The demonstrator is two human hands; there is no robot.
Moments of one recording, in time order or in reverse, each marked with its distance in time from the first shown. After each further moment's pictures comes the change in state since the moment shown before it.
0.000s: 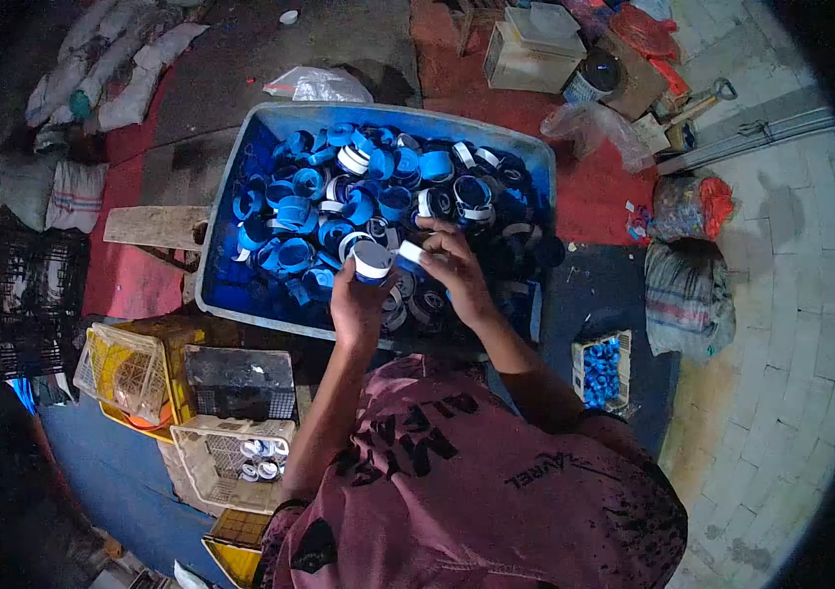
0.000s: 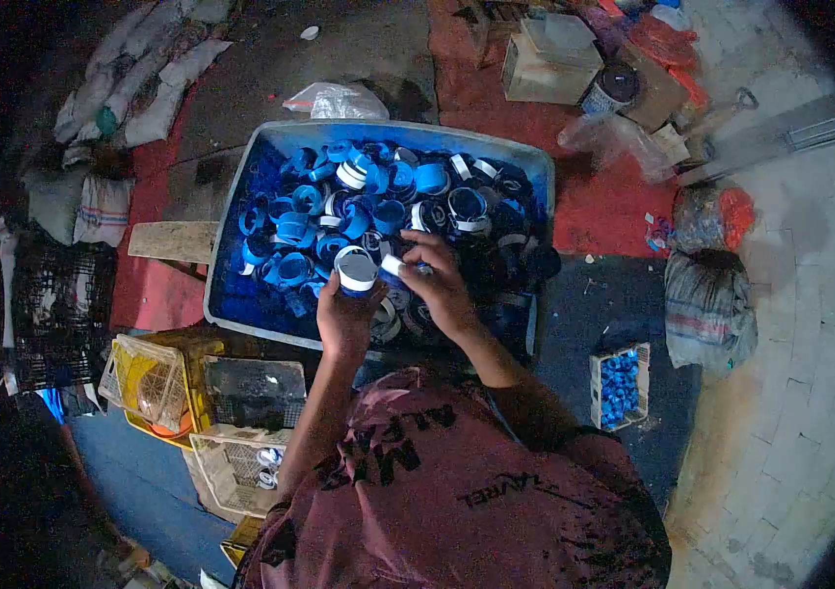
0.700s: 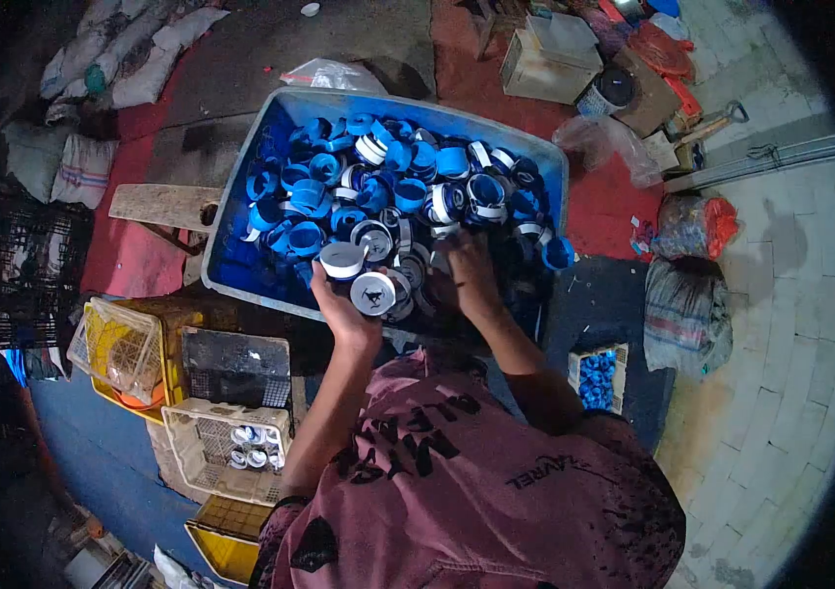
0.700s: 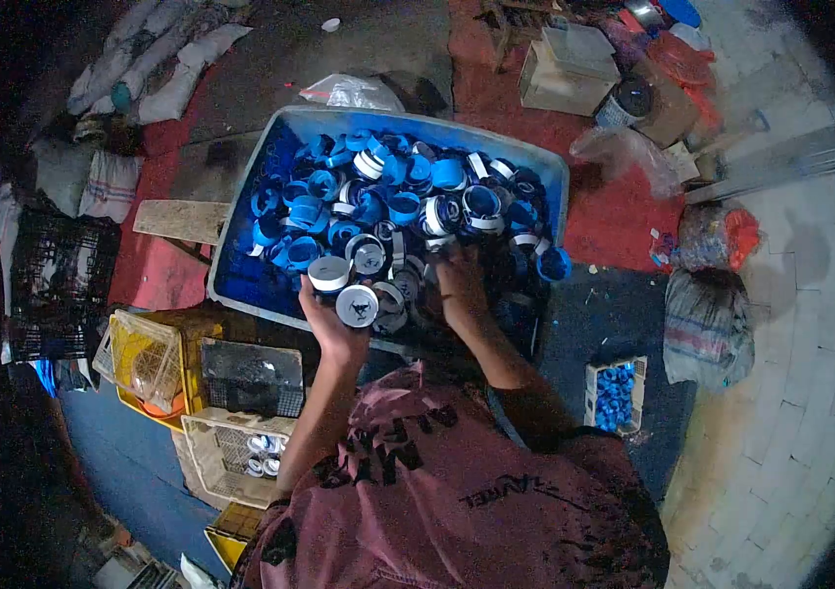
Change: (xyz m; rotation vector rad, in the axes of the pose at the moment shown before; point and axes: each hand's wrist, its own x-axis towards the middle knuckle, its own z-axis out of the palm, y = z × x) left_hand -0.027 0.014 0.006 -0.147 0.276 0.194; right_hand -0.010 0.052 -0.007 -0.957 -0.057 -0.251
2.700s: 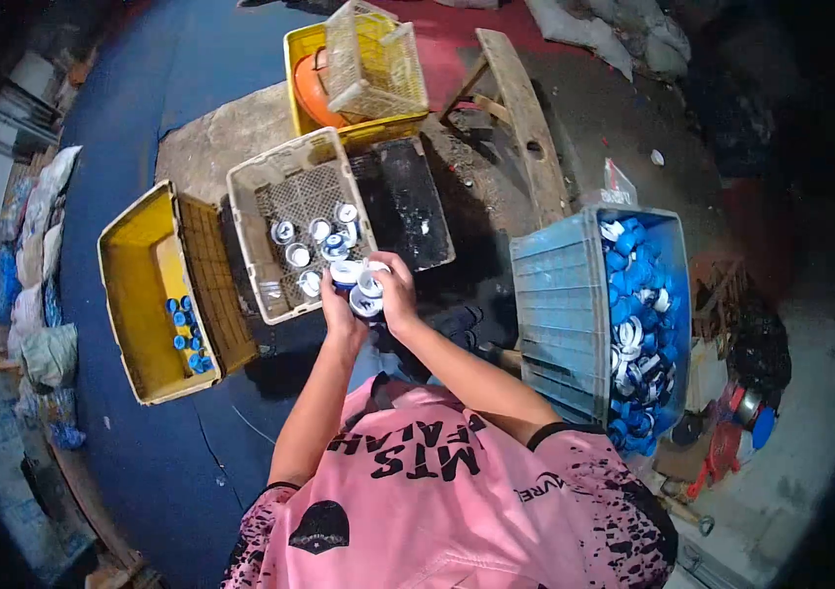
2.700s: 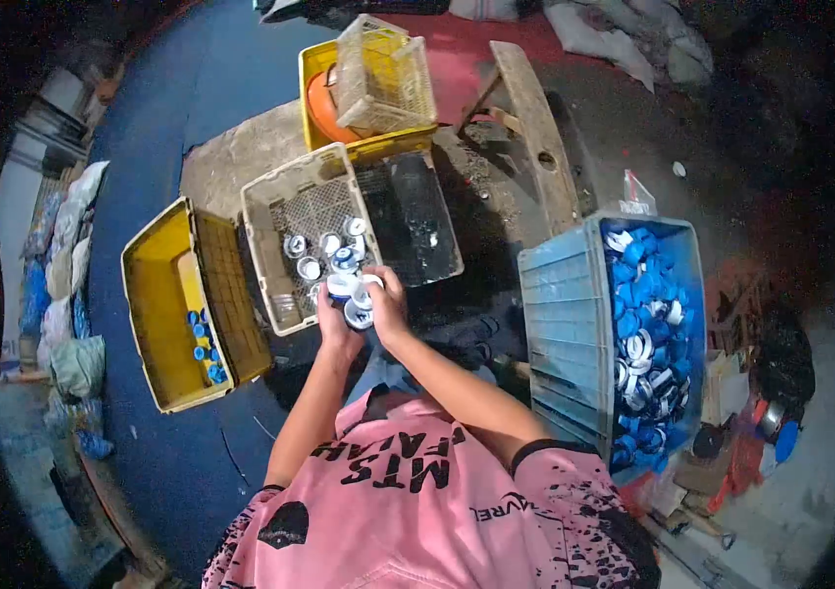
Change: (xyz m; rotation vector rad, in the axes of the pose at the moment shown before) left_hand -0.219 0.109 -0.443 -0.725 0.573 0.570; right_hand -0.245 -0.461 0.221 1.216 -1.102 0.217
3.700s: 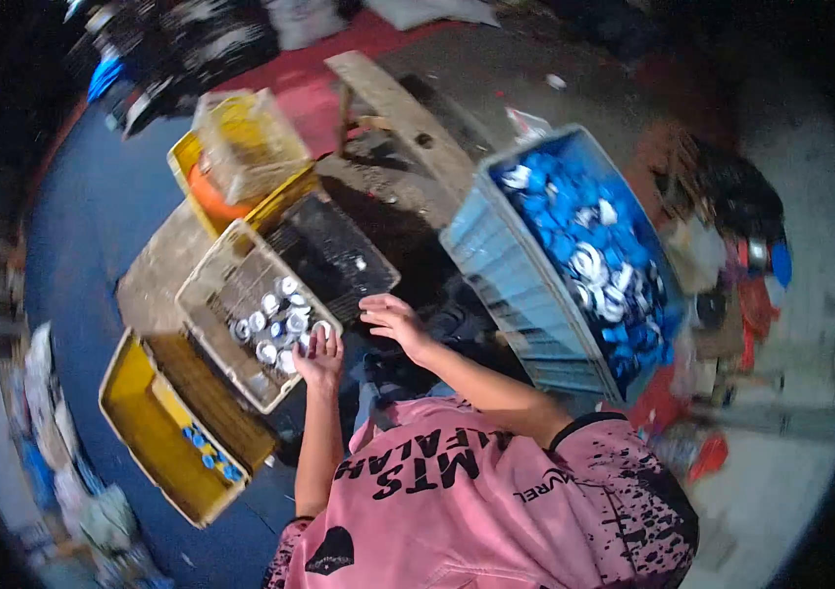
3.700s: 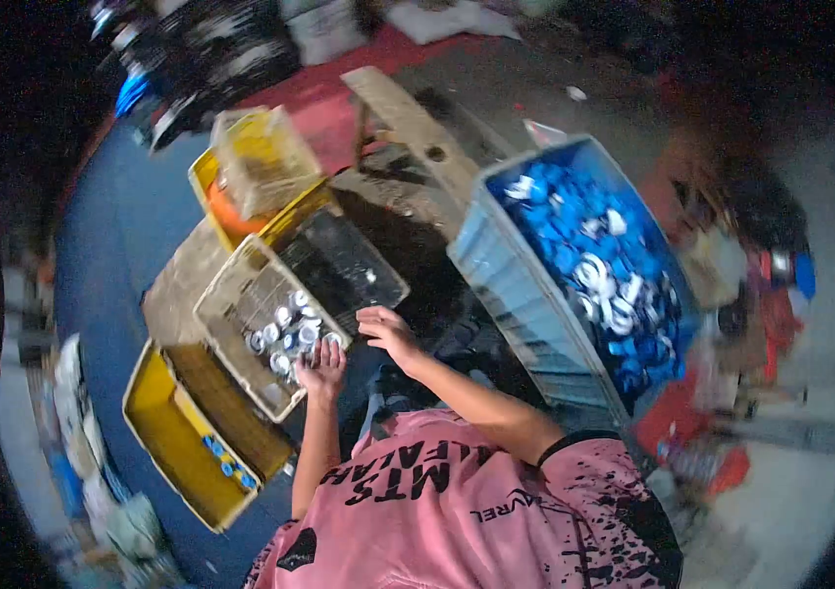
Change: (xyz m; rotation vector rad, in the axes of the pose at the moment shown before) left_hand 0.057 -0.032 -0.044 -0.058 0.082 -0.240; right_hand -0.028 -0.046 -0.114 0.140 -0.022 0.145
